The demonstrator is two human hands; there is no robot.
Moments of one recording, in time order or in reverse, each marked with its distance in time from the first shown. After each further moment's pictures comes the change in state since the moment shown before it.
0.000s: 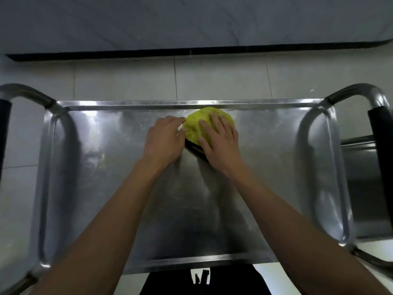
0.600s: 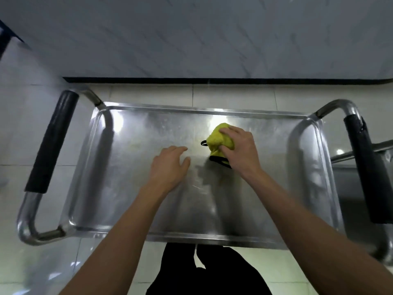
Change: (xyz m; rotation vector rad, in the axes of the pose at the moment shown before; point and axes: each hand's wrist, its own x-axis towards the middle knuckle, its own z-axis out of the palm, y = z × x) left_hand -0.142 0.022 -0.004 0.022 0.019 -0.137; right_hand -0.072 0.002 -0.082 0.346 0.068 0.030
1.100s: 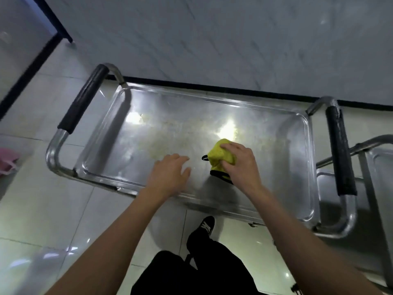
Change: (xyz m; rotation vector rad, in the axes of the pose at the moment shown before) left_hand -0.156 0.043 0.039 0.131 0.025 -0.022; right_hand -0.144 0.029 -0.035 0.040 -0.071 -0.107
